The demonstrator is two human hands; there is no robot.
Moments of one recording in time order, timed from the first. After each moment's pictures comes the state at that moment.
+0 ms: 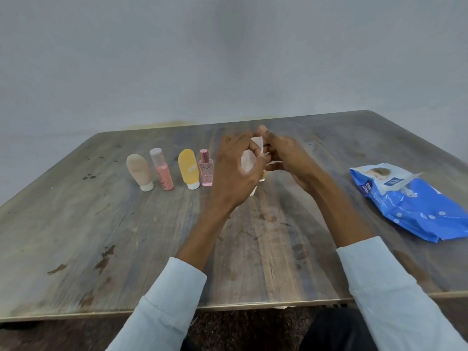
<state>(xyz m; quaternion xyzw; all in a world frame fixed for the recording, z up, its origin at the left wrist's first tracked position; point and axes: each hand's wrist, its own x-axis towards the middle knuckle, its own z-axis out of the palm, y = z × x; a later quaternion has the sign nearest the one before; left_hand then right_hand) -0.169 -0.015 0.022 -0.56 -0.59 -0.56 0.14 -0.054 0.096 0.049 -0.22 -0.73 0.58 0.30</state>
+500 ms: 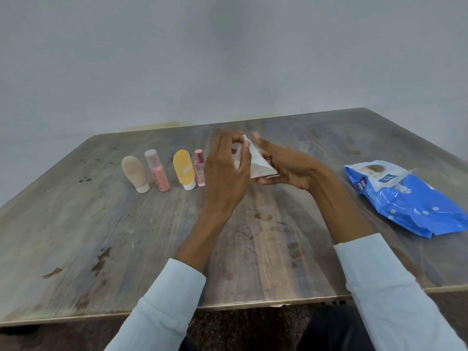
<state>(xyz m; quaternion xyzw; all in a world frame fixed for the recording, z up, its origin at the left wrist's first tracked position) -0.164 -0.013 0.019 -0.50 -0.60 -0.59 0.22 -0.043 0.098 0.049 -0.26 -0.68 0.66 0.18</state>
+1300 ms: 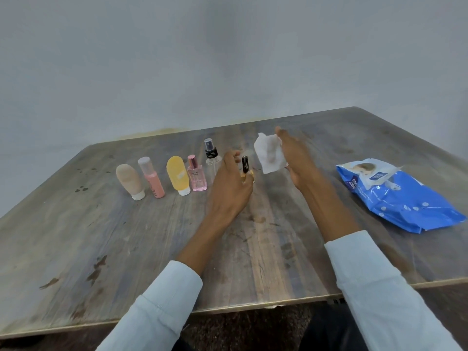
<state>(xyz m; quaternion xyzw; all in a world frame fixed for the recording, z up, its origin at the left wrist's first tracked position) -0.164 0.005 -0.012 -0.50 -0.73 -0.46 0.03 -0.044 0.122 0.041 -0.38 -0.57 0.61 0.40</state>
